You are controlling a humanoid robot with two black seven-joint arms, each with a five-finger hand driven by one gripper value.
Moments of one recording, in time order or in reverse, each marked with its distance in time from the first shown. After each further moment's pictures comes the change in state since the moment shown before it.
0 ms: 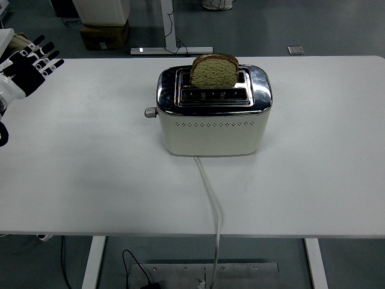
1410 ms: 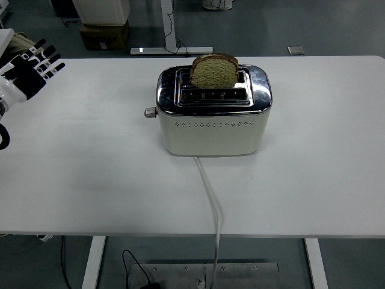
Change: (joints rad) left arm 0.012 -0.003 0.004 -0.003 0.000 -0.002 -0.005; right arm 0.002 0.000 -0.002 0.000 -0.001 0.000 0.000
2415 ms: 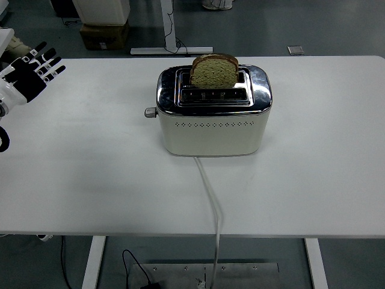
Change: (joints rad) left arm 0.016 0.003 0.000 -0.002 0.001 -0.007 0.000; right arm 0.000 0.000 0.001 0.000 0.000 0.000 0.000
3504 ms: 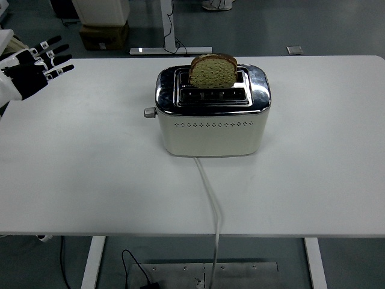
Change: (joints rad) left arm 0.036 0.250 0.010 -0.495 0.272 0.101 0.005; right arm 0.005 0.000 -0.002 0.000 0.000 0.000 -0.001
